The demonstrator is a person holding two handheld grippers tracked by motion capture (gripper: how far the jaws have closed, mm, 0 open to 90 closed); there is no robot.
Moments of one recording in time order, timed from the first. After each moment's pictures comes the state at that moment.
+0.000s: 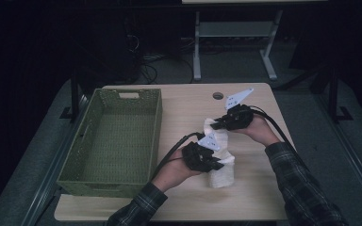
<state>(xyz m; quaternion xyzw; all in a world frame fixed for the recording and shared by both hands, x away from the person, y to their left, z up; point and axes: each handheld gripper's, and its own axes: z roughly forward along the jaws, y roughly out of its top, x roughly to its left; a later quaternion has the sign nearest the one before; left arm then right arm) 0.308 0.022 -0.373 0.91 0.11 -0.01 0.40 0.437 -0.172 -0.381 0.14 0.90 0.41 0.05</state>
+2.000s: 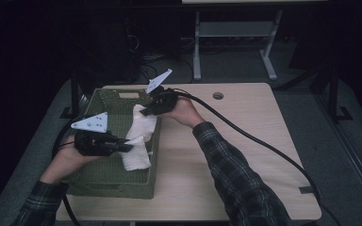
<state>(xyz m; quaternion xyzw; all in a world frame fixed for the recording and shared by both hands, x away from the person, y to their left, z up) 0.312 0.271 -0.309 0.89 0.14 0.05 0.42 0.473 0.048 -0.340 0.08 0.89 0.44 0.03</state>
